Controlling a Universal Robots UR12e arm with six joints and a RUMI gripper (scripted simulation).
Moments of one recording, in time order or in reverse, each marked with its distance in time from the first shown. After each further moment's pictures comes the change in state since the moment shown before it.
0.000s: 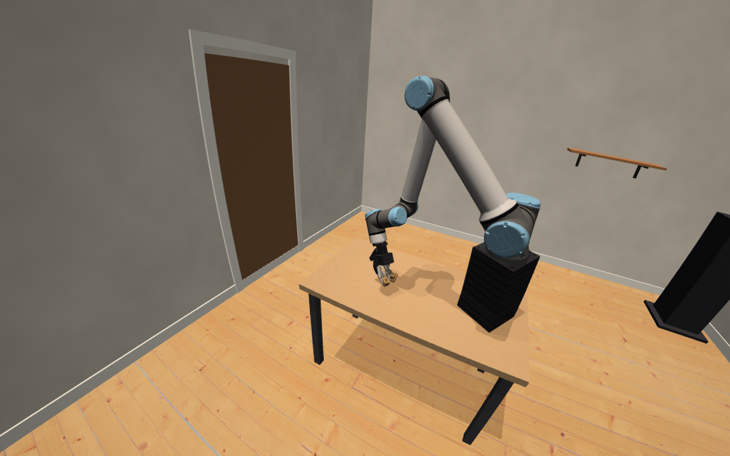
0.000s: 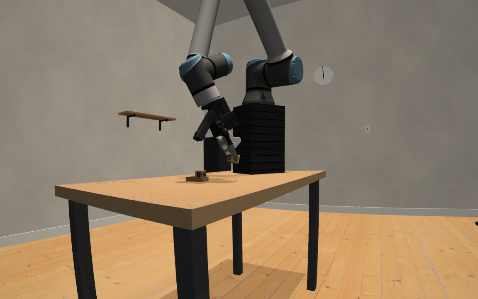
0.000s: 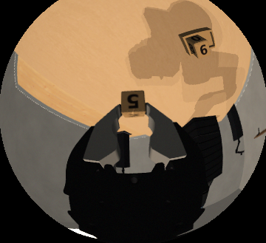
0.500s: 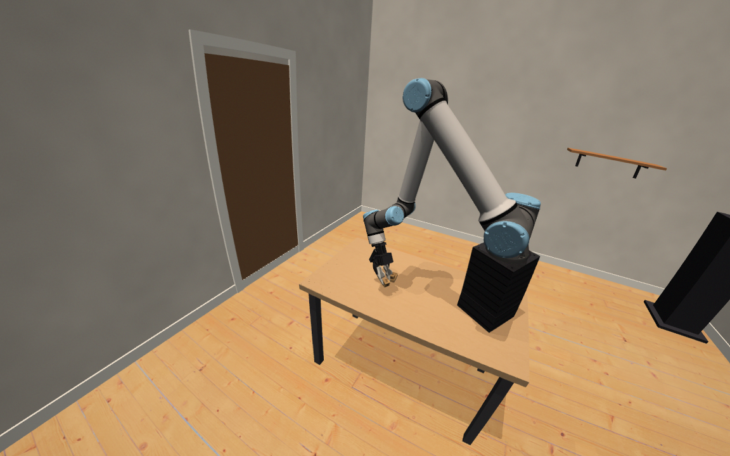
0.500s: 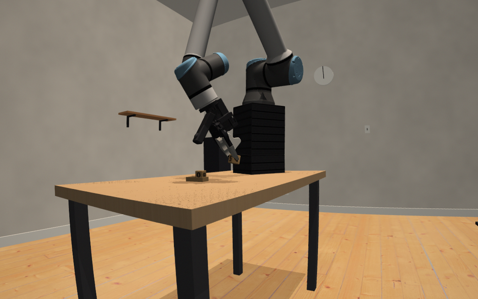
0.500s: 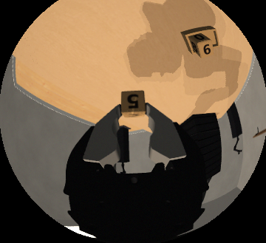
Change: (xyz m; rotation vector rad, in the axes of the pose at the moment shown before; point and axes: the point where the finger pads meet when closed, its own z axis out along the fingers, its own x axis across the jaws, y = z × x) arm 0.000 0.001 0.003 -0.063 0.004 -0.001
